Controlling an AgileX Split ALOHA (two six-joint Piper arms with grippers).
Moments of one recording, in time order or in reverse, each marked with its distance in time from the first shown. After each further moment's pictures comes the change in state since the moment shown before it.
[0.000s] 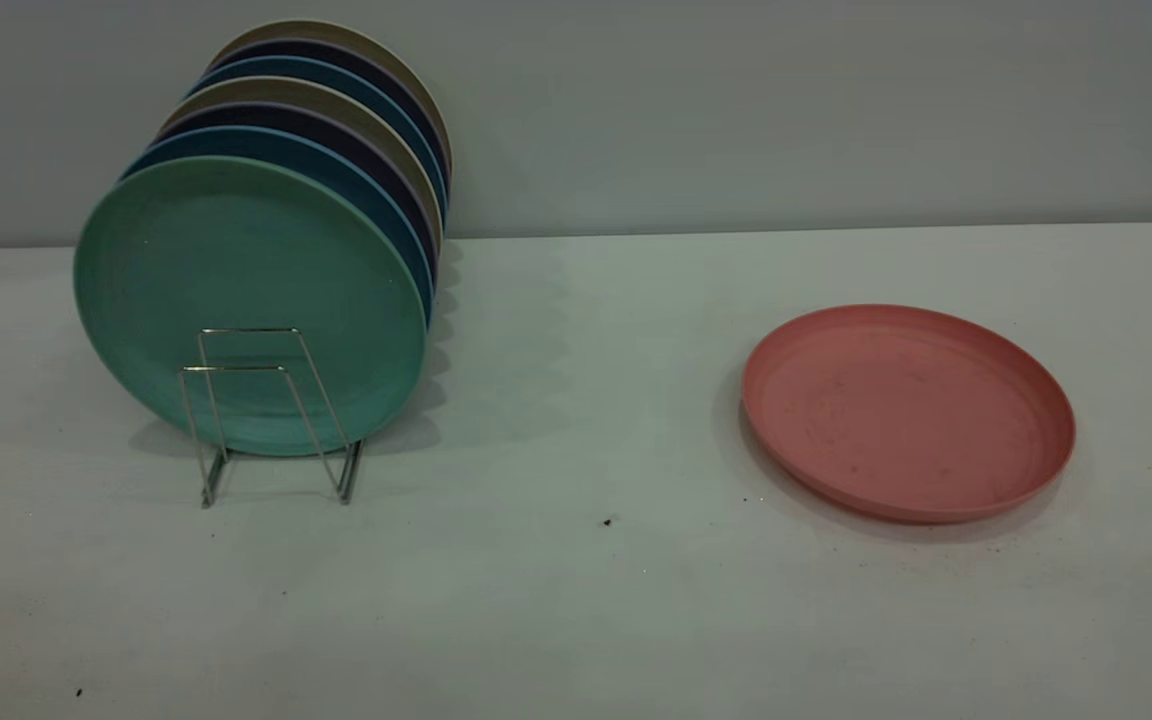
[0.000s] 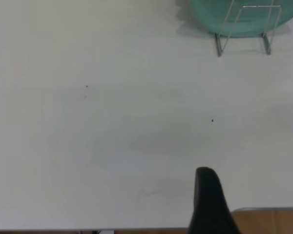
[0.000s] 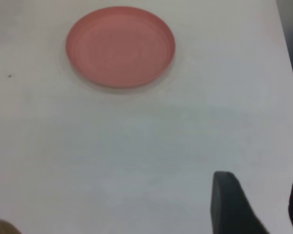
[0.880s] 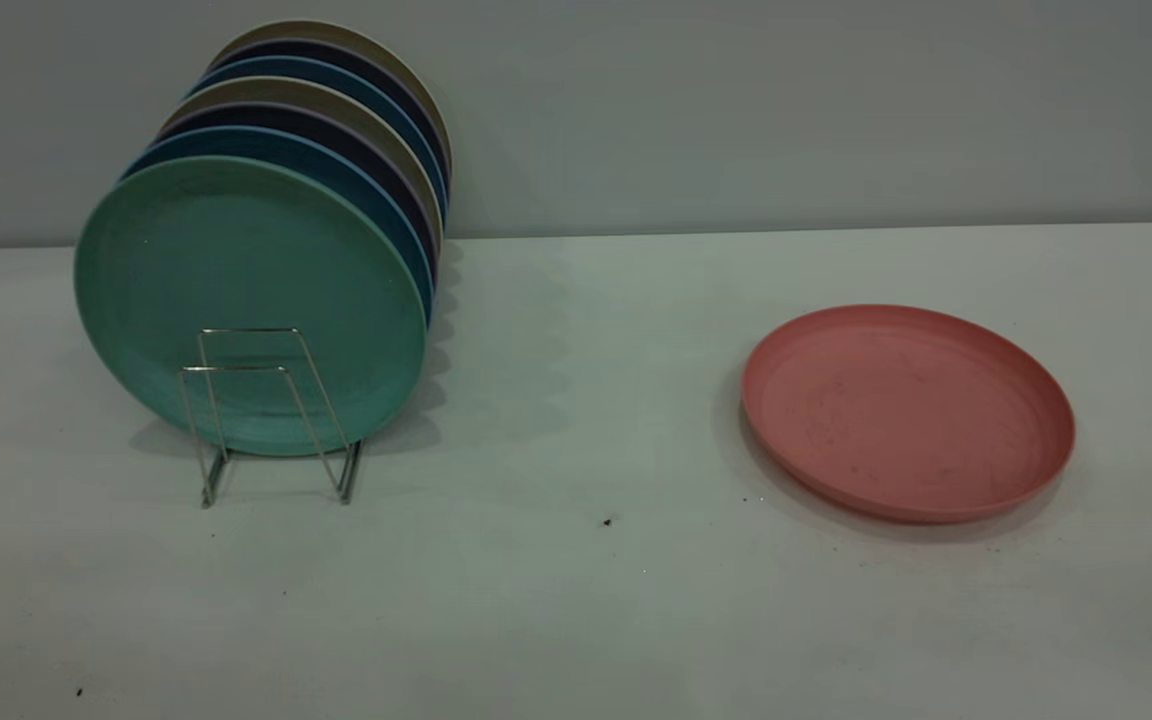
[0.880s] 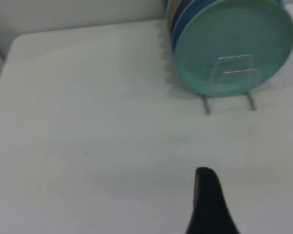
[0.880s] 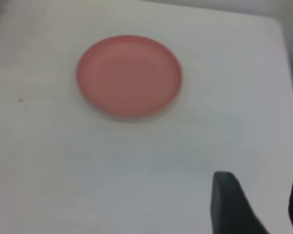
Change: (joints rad) left arm 0.000 0.058 -0.035 -0.077 -0.162 0.084; right arm 0.008 0.243 -0.084 0.044 -0.165 -0.053
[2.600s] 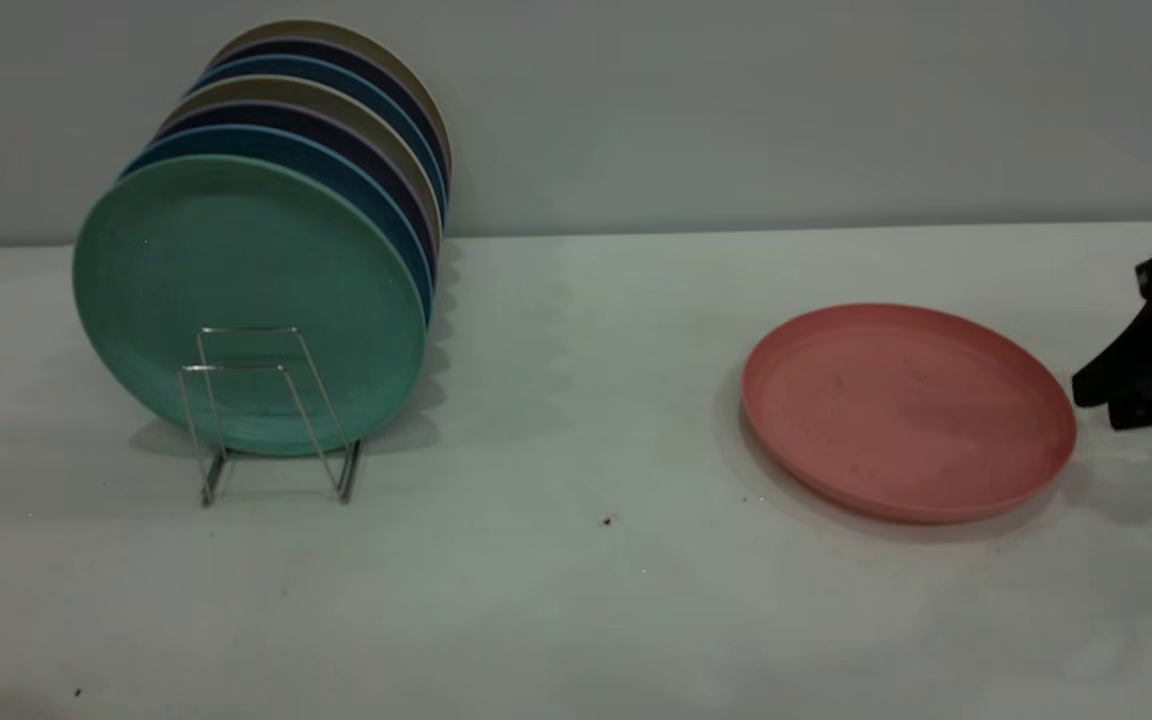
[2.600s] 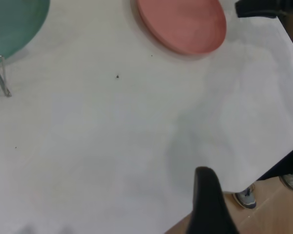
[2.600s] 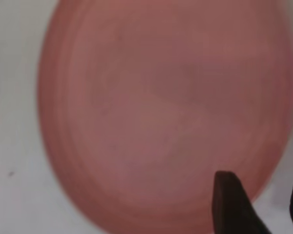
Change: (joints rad) left arm 0.000 0.925 -0.047 -0.880 -0.172 0.702; right arm -0.338 2.015 -0.571 1.169 -0.319 -1.085
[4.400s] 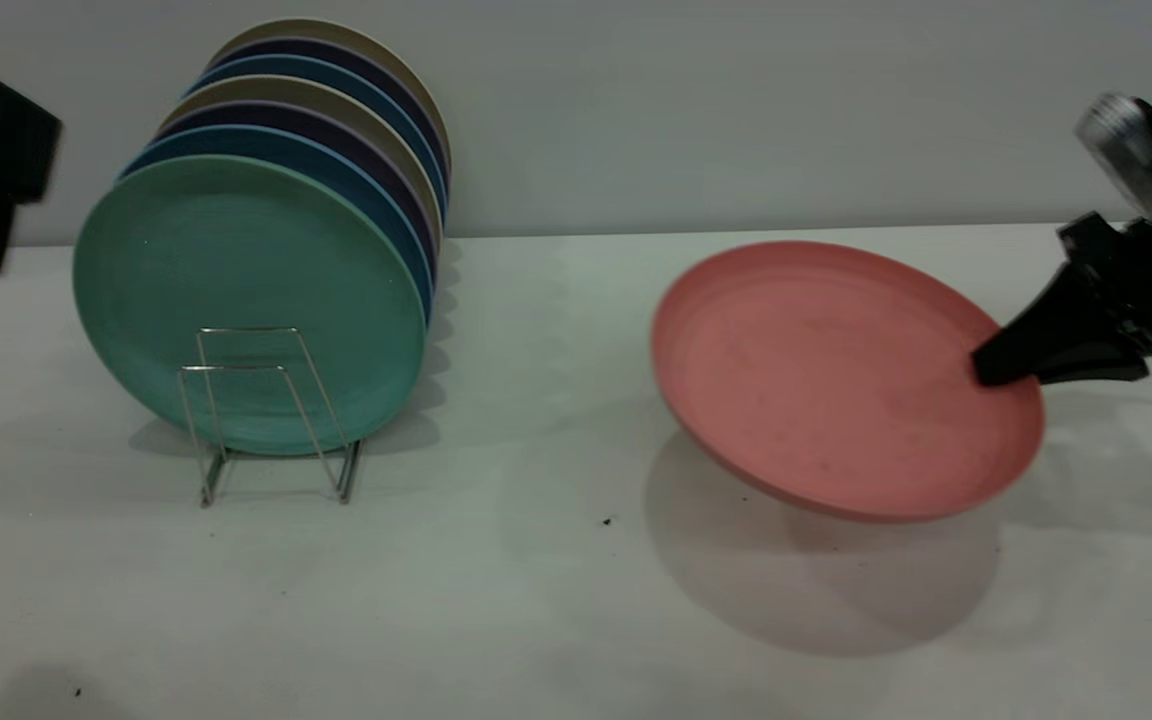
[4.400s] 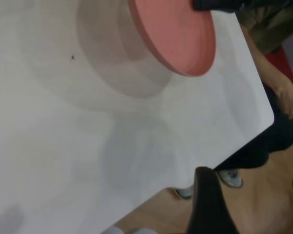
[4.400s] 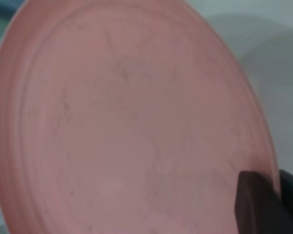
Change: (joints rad) left arm 0.000 0.128 0.000 -0.126 0.066 -0.015; right arm 0.121 -0.011 -0.065 -0.051 0.234 -0.023
